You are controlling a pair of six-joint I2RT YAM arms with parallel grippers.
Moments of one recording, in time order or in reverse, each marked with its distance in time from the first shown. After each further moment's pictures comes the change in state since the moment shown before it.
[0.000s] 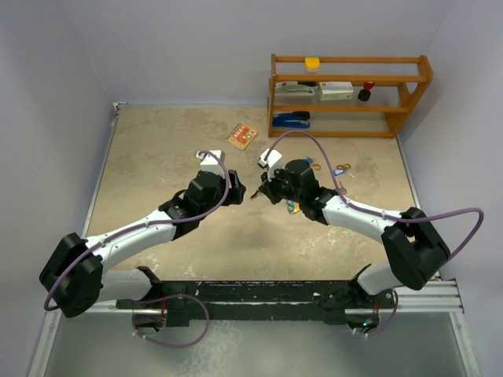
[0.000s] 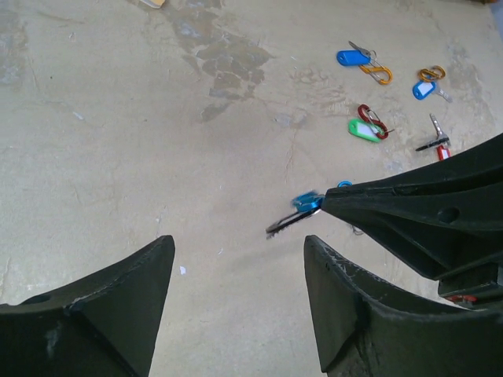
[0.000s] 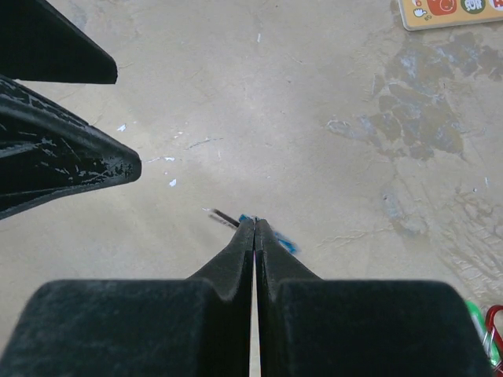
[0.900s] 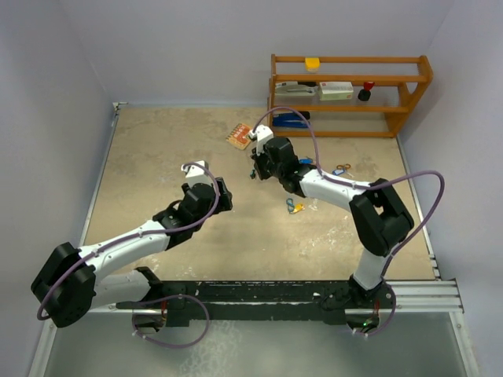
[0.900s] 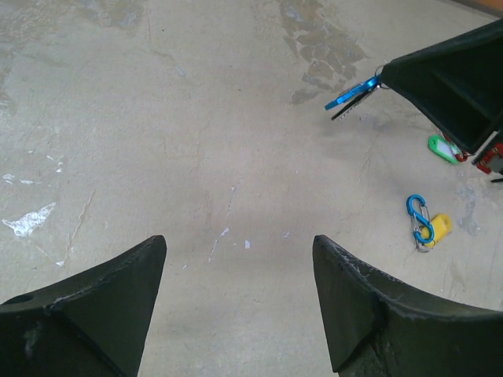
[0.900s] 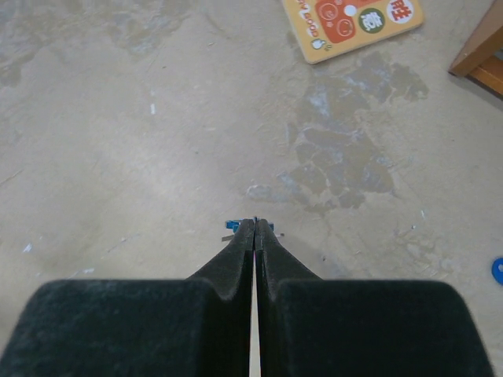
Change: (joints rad) left arm 0.000 -0.094 -0.127 -0.064 -0.204 -0.136; right arm -0.027 0.292 0.333 -0.098 0.195 0.078
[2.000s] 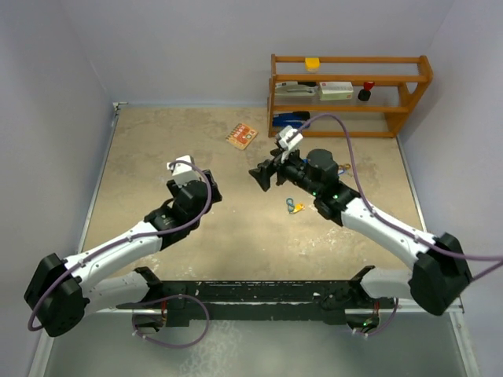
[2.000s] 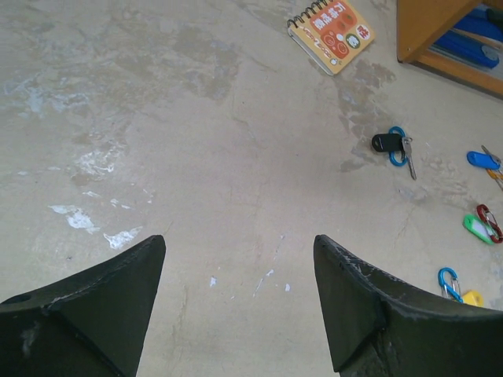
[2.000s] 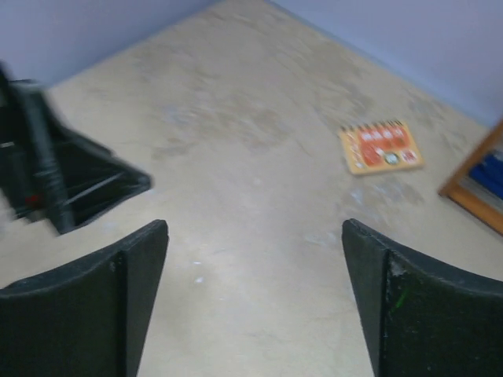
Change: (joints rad) left arm 0.000 -0.077 0.056 -0.122 -0.229 -0.008; right arm -0.015 -0.431 -0.231 0.136 -0.132 0.010
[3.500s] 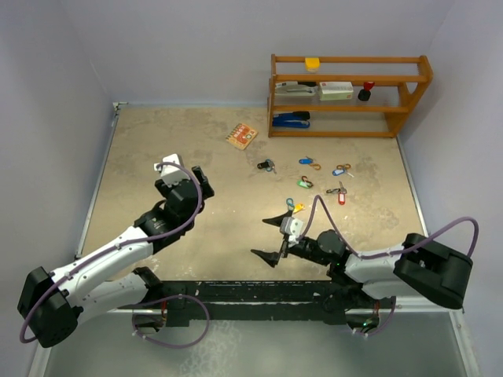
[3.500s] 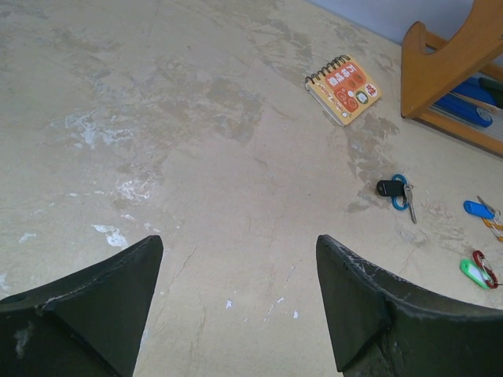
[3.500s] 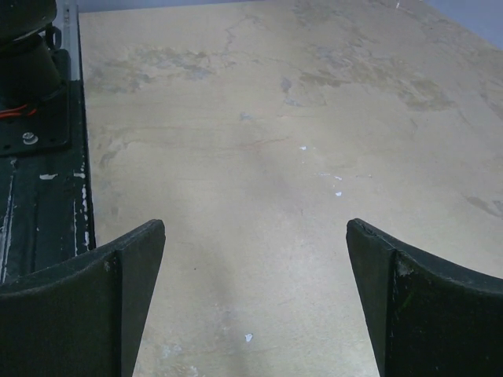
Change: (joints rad) left arm 0.005 -0.103 0.011 -0.040 -0.120 0.018; right arm 0.369 -0.098 -0.819 0.918 -0.090 -0.105
